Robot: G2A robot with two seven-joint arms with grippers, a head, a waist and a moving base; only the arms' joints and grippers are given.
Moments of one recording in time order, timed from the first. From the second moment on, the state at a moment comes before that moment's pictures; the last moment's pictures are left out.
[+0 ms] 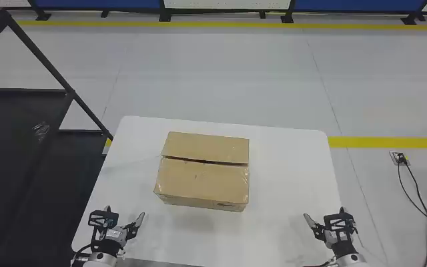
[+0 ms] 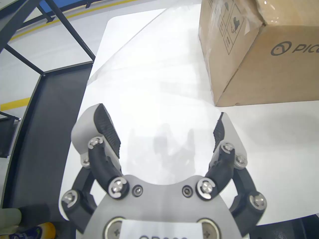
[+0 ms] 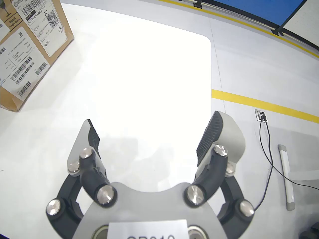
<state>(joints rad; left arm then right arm) 1.73 -1.15 -1.60 -1.80 1.33 0.00 0.00 -1.73 -1.15 1.60 -1.80 -1.33 0.00 0.00</state>
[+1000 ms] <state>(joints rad) 1.66 -1.16 -1.61 -1.76 1.22 0.00 0.09 -1.70 -1.16 1.53 -1.92 -1.33 -0.01 -0.02</state>
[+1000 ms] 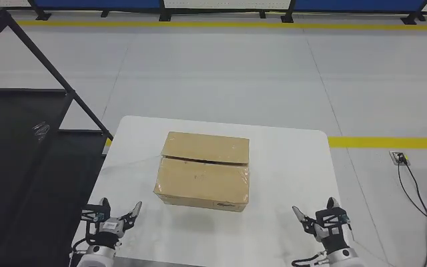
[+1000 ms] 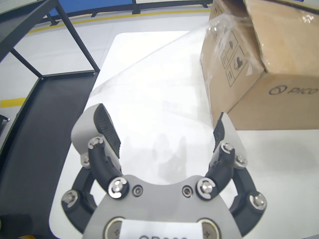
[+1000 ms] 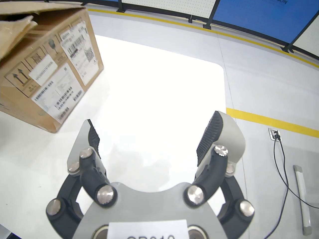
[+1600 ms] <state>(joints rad) 1.58 -1.17 -1.63 -1.74 1.12 0.02 0.03 -1.66 -1.17 1.46 -2.01 -1.37 -0.02 0.03</state>
